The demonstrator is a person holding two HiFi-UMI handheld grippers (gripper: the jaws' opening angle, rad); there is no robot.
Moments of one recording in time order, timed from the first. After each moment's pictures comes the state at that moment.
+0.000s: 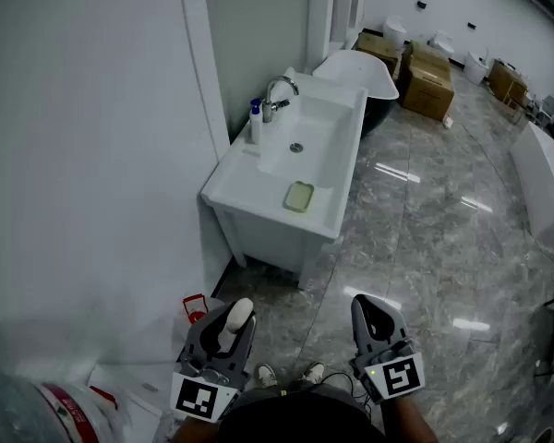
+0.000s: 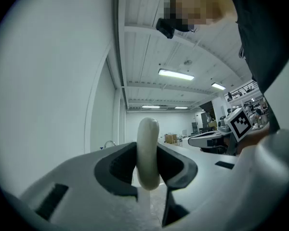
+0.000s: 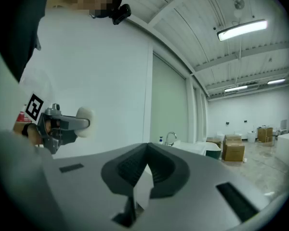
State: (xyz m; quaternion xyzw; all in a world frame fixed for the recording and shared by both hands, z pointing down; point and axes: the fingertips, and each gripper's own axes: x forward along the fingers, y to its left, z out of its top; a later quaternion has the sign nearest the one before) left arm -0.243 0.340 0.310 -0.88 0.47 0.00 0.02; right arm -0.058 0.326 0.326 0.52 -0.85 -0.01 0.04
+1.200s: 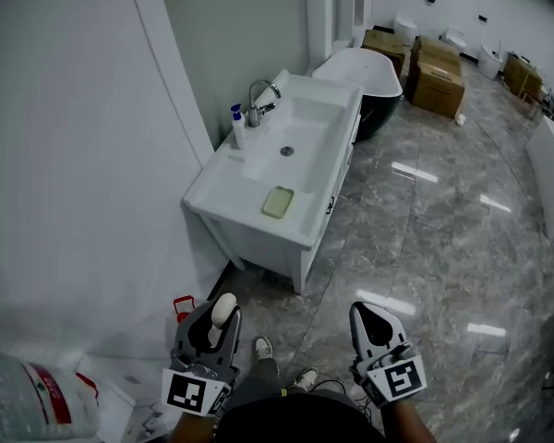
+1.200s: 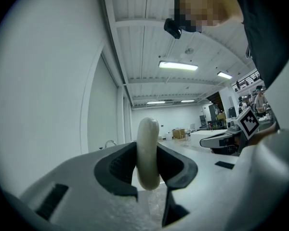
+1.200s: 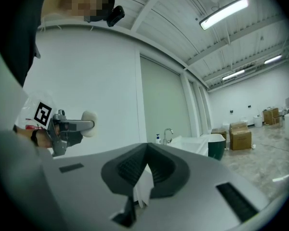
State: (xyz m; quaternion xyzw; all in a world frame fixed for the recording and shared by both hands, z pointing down) left arm -0.141 0.312 0.306 -0.85 0.52 -0.02 0.05; right arm 0.069 0.310 0.353 0.49 -0.87 0.05 0.00
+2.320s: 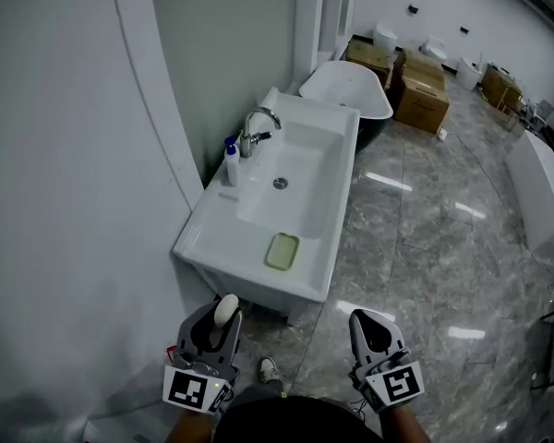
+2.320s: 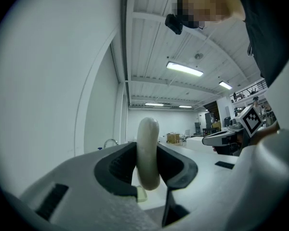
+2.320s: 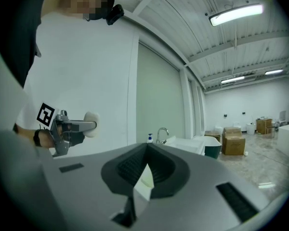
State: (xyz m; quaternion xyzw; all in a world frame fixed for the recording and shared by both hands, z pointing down) left arm -0.219 0.119 0.326 -0.88 0.48 0.01 0.03; right arm -0.005 0.146 0.348 0.53 -0.84 0.03 0.05
